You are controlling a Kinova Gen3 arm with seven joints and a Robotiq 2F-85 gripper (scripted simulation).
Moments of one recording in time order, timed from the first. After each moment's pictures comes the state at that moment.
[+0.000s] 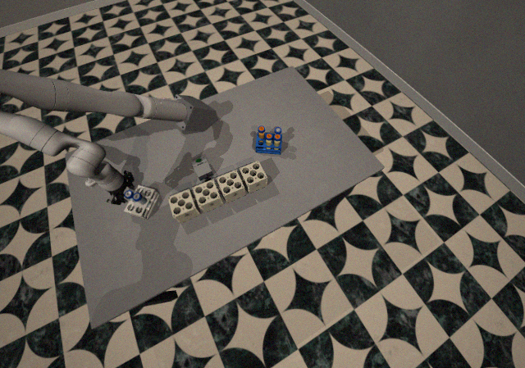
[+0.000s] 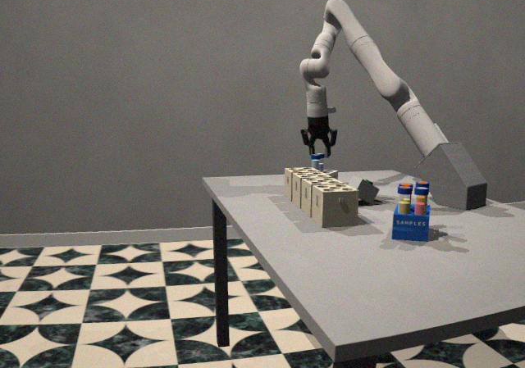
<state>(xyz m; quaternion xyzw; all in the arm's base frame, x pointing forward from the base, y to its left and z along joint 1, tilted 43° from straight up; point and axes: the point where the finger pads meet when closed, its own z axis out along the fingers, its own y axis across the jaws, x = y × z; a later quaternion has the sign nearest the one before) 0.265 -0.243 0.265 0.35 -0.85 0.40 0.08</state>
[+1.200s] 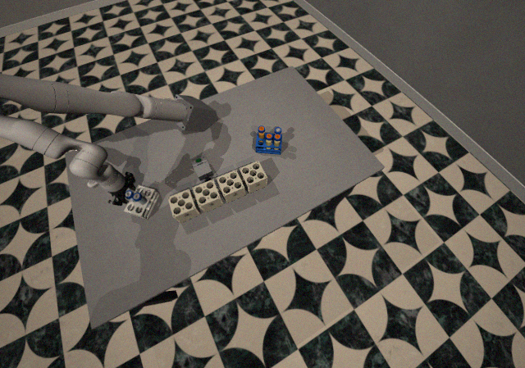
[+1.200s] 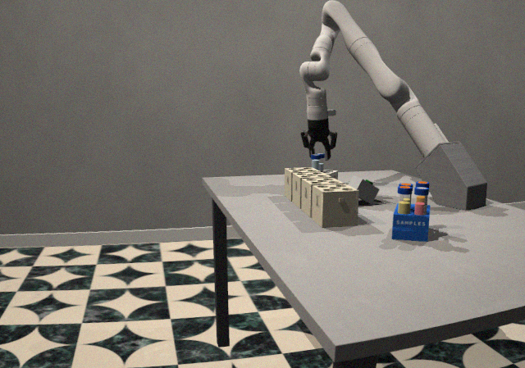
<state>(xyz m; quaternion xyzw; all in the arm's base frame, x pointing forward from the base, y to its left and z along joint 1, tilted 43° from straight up) 0.267 -0.249 0.258 0.35 -0.85 0.40 0.08</state>
